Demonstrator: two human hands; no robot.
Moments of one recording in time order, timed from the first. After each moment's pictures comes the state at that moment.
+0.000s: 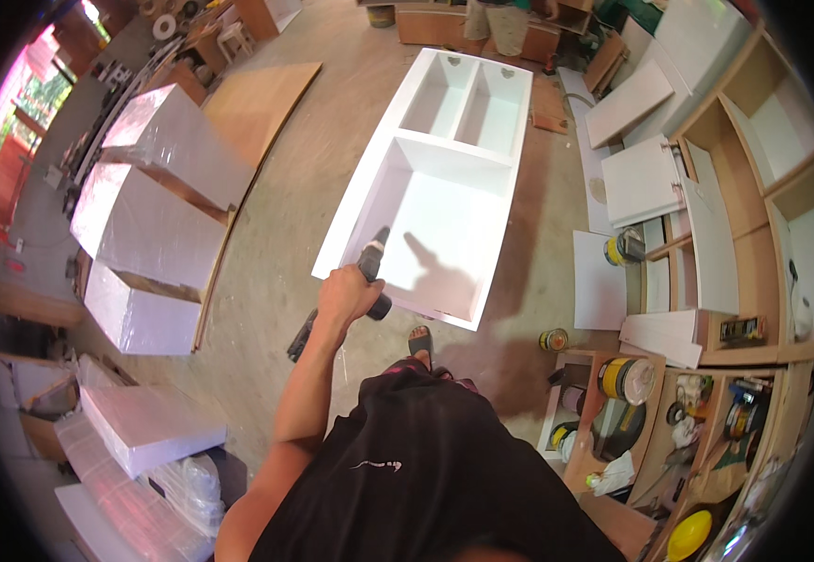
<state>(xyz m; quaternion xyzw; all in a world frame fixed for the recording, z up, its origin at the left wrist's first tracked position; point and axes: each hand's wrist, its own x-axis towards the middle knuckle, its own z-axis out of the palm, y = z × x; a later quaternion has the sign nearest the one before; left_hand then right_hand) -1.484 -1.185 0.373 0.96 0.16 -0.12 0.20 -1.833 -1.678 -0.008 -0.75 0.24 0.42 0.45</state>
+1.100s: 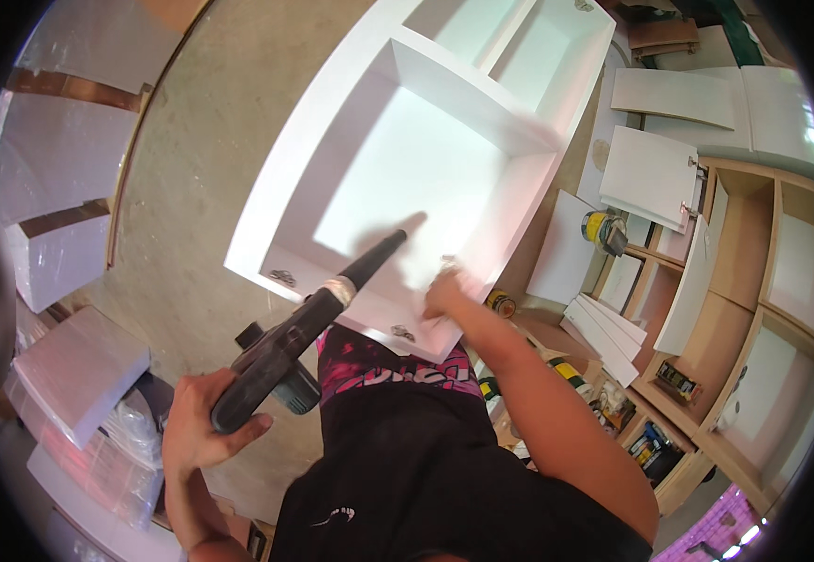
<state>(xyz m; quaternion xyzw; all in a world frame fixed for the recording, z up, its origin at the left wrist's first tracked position) -1.412 -1.054 0.373 0.85 0.17 -0.29 0.41 -1.310 -1.405 -0.009 -0.70 -0.37 0.55 -0.26</state>
